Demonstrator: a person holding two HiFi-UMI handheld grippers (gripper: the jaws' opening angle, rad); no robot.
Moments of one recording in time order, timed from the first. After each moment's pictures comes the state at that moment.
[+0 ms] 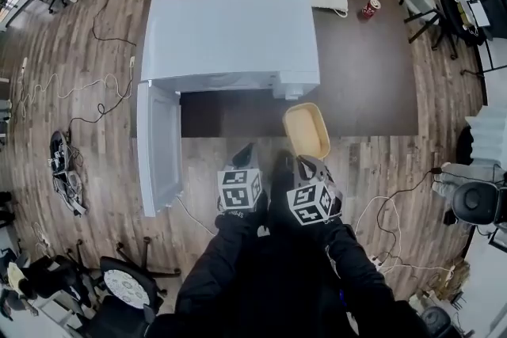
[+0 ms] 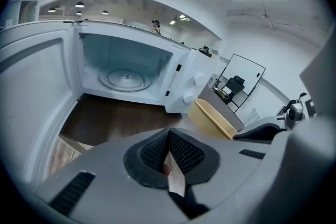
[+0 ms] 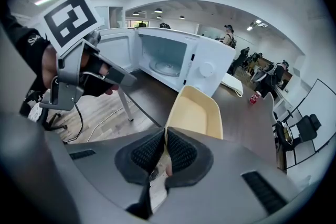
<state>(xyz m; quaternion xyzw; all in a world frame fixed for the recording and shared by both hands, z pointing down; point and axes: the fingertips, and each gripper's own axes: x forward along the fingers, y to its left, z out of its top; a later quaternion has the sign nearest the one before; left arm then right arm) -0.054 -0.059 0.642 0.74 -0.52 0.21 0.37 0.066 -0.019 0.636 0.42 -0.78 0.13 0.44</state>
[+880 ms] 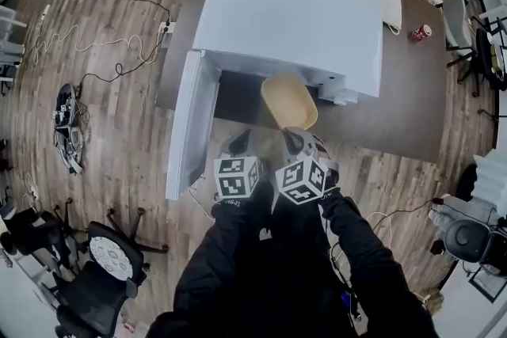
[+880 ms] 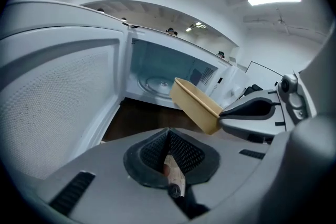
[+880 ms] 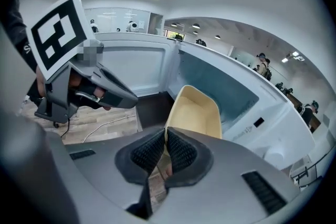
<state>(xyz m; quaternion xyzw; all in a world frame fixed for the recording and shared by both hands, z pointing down) -0.191 -0.067 0.655 0.69 -0.59 0.18 0.37 -0.111 -0.084 0.628 0.27 -0.86 0.00 0.43</state>
